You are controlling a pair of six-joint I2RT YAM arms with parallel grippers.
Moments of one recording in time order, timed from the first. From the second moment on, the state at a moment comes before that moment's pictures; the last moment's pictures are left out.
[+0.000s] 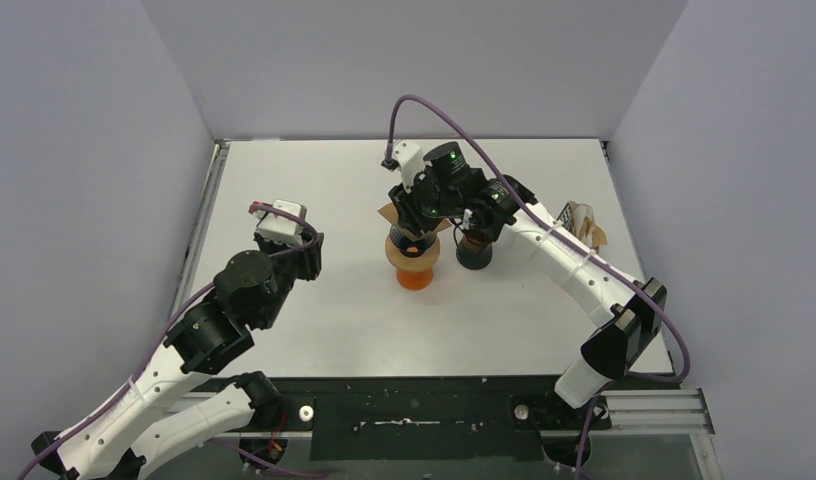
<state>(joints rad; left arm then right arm) -0.83 0.70 0.92 -0.38 -0.57 -0.10 0.75 1.61 1.69 -0.75 -0.15 -0.12</state>
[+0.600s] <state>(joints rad) -0.83 0.70 0.91 -0.37 -0.57 -0.10 0.75 1.59 1.63 -0.70 -0.18 0.01</state>
